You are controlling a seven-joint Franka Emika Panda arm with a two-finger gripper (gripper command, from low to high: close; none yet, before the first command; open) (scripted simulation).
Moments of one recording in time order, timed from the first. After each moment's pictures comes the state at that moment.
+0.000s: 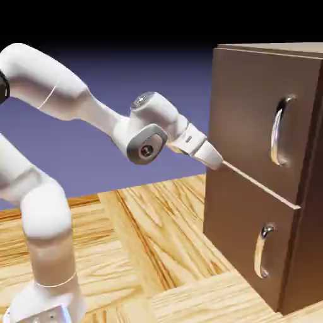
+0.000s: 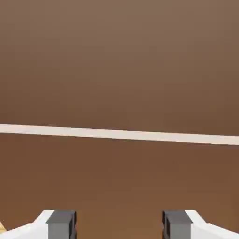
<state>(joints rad) 0.03 -0.58 -0.02 -2.80 -0.05 3.04 0.71</state>
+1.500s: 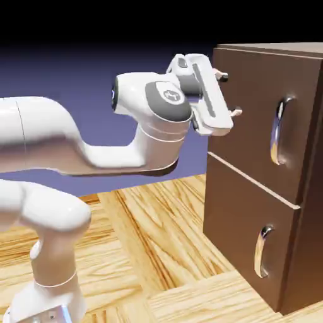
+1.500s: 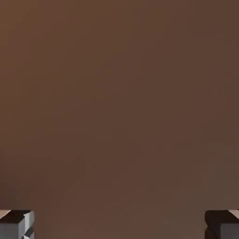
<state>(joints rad) 0.69 -1.05 -0.93 -2.42 -2.01 3.06 -0.47</state>
